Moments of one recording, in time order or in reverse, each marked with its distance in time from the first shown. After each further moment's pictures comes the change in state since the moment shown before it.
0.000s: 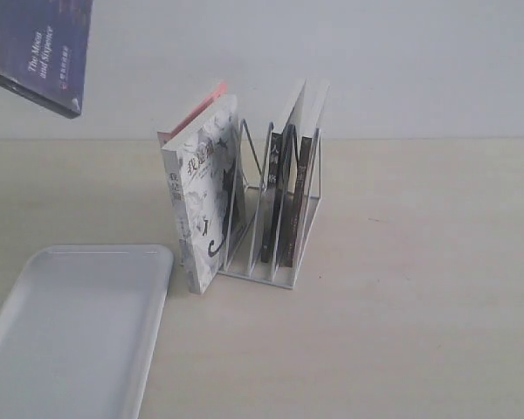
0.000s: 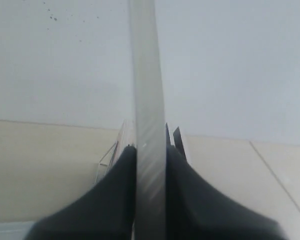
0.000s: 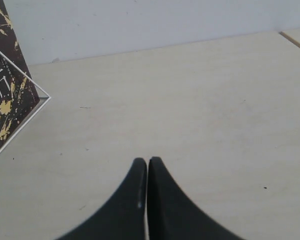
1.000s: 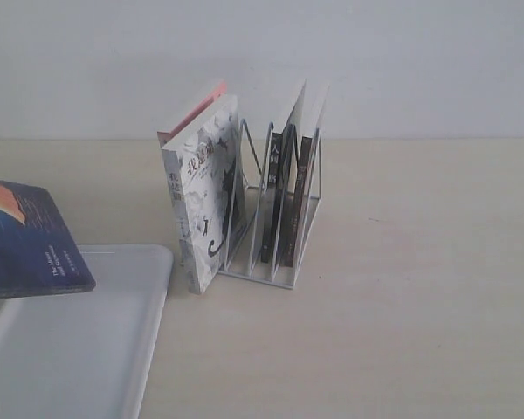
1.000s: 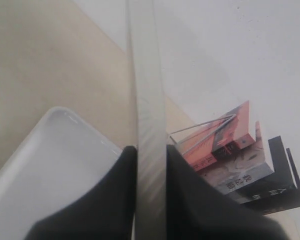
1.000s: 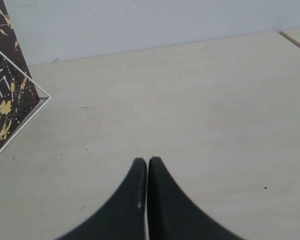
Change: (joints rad) left arm 0.000 -0.337 0.941 0.811 -0.229 -1.412; right arm 0.000 0.000 0.000 0.000 0.000 0.000
